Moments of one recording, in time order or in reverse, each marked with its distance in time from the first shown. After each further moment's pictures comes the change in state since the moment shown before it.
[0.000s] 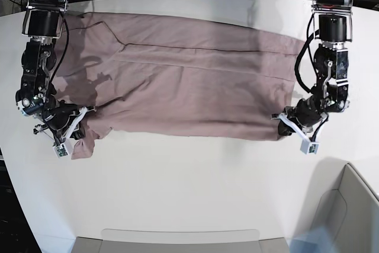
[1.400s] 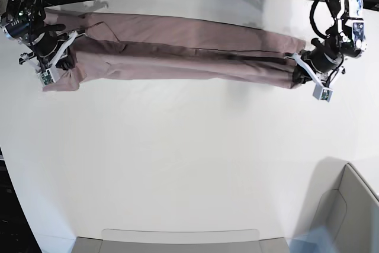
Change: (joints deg) left arm 29.8 -4.9 -11.0 27.8 -0.2 -0.4 6.8; right arm -35.4 -1.6 18.3 34.1 13.7 0.2 -14.4
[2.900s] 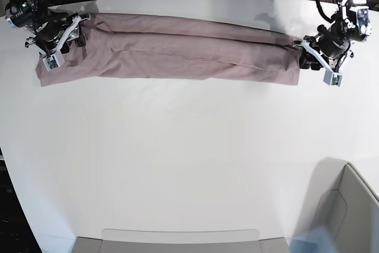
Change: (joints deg) left arm 6.6 -0.2 -4.1 -0.2 -0.1 0.0 -3.9; right arm -4.4 -0.3 -0.4 -3.3 0.9 0.0 0.0
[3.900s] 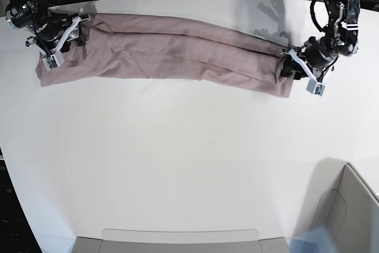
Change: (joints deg) left arm -7.3 -2.1 16.2 -21.2 -3.3 -6.3 -12.4; right arm 0.7 0.2 0.0 -1.9 0.0 0.0 0.1
